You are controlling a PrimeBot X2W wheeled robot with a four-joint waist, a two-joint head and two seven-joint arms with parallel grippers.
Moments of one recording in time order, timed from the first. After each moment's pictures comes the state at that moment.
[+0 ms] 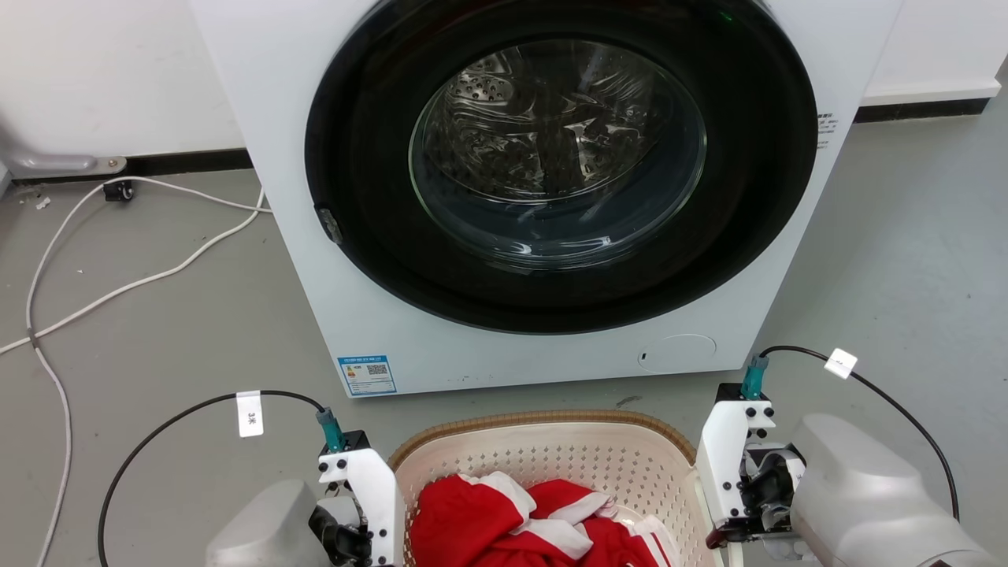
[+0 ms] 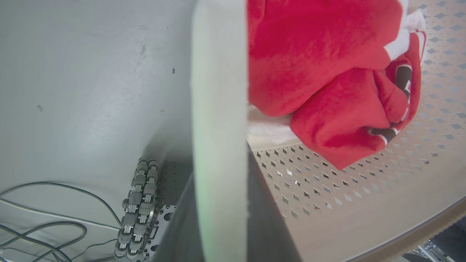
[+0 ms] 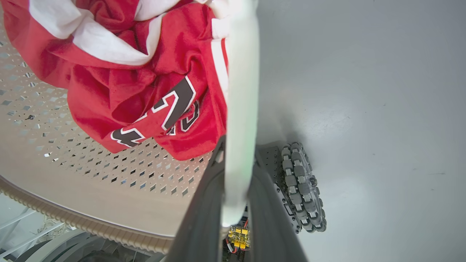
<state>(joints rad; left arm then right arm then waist) -0.64 0.15 -0.75 1.22 -1.04 -0.12 0.77 -0.78 -0.12 0.97 1.29 1.13 0.13 0.86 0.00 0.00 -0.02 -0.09</state>
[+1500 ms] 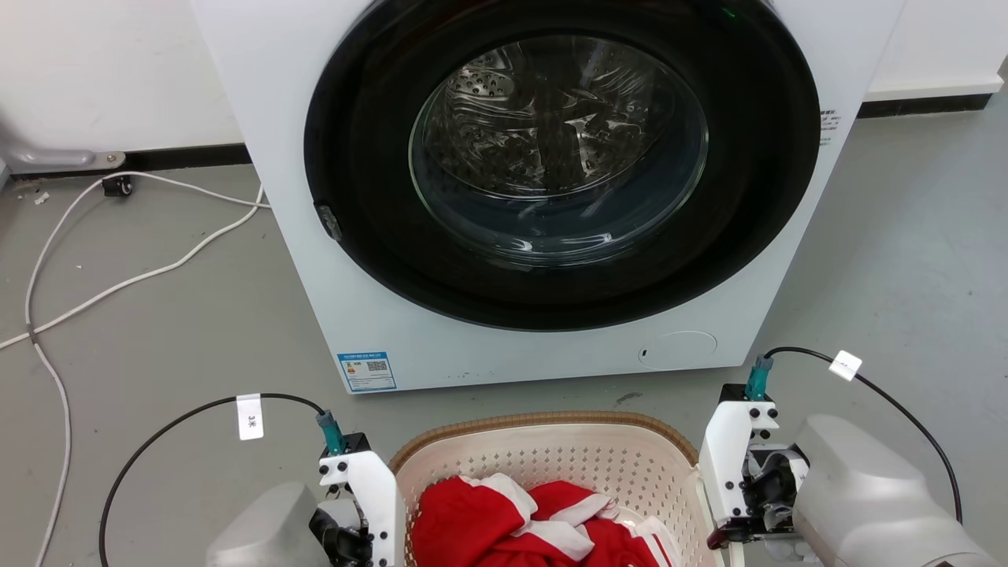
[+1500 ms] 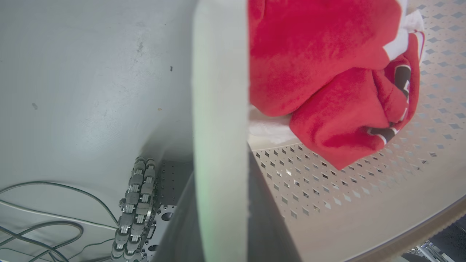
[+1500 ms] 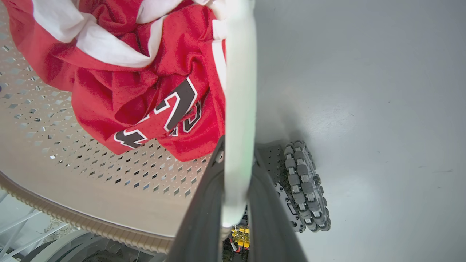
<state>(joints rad) -0.64 0.15 -0.80 1.22 -1.10 -0.12 0.76 -0.77 -0.12 0.92 1.29 1.09 0.13 0.86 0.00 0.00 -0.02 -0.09</state>
